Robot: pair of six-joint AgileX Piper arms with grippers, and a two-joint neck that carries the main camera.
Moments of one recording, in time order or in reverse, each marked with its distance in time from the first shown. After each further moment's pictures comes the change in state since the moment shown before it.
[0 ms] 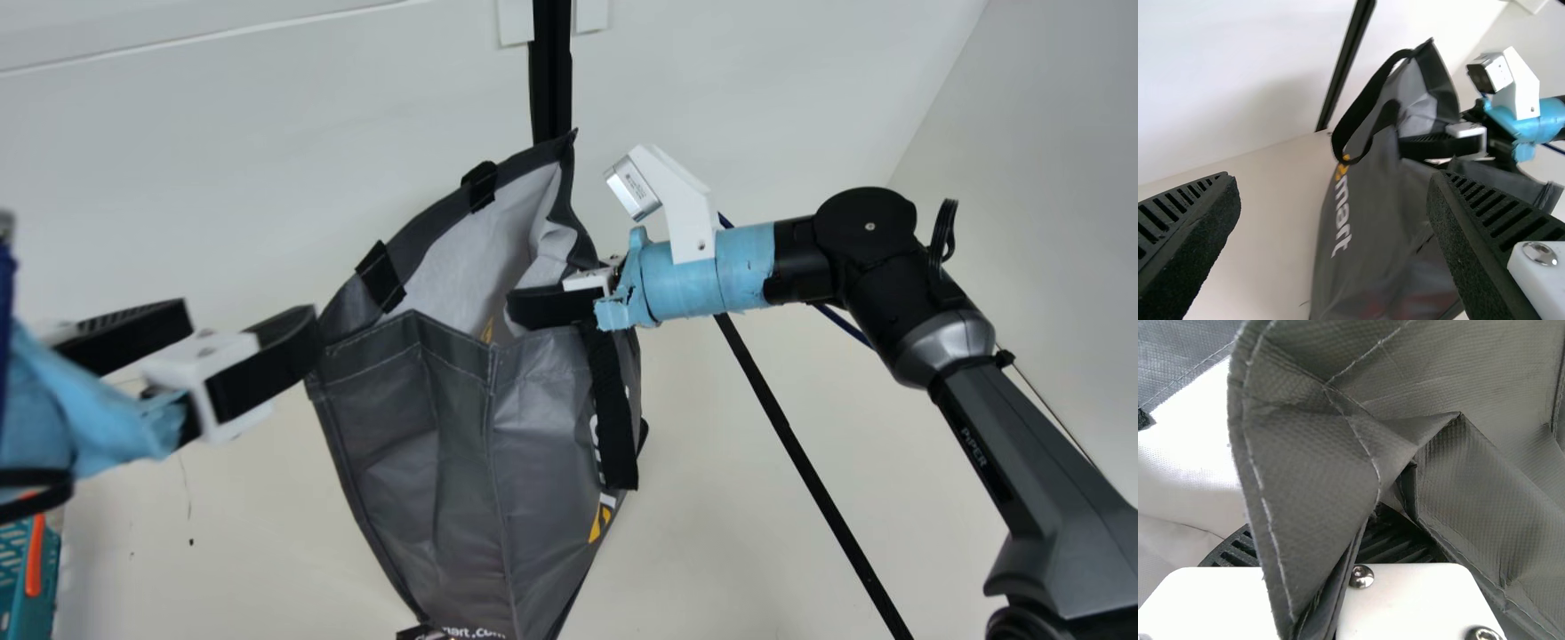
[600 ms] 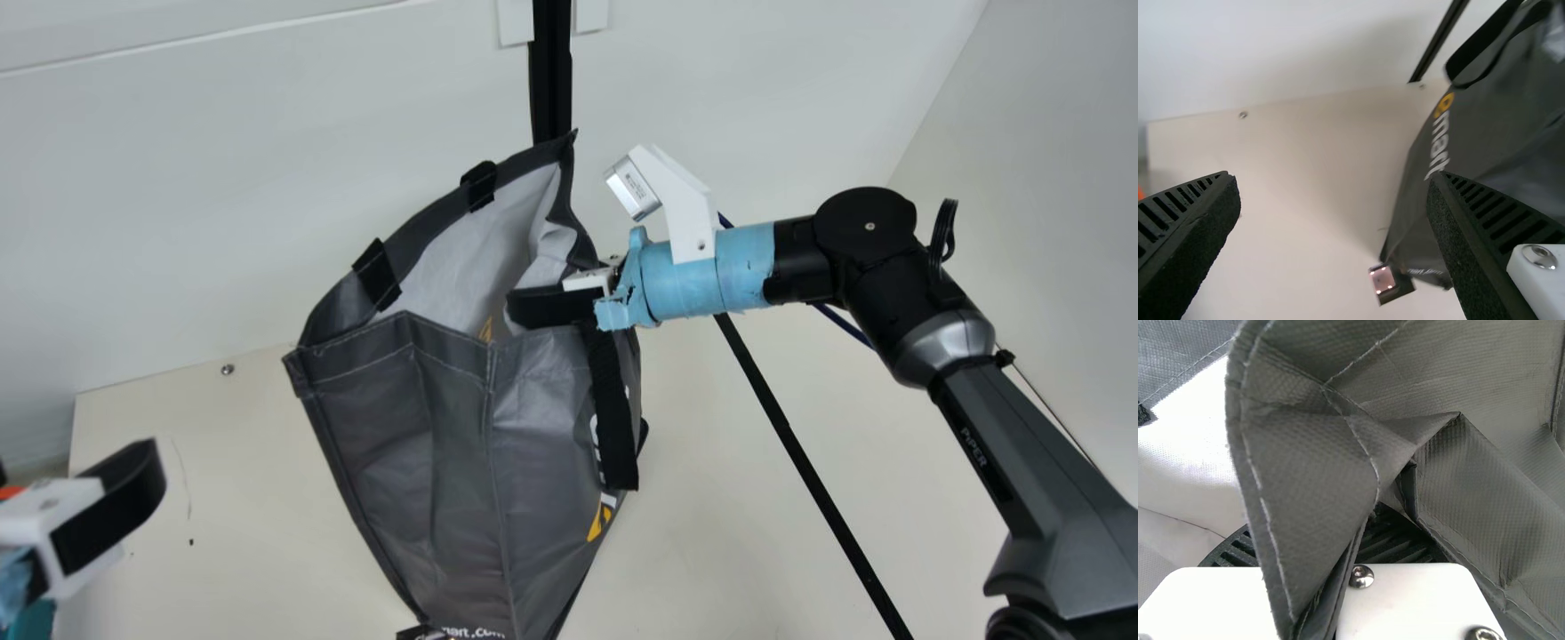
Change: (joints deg) left arm 8.1 -12.4 10.2 13.1 8.6 -4.4; right arm 0.0 0.0 0.0 0.0 0.0 0.0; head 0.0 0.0
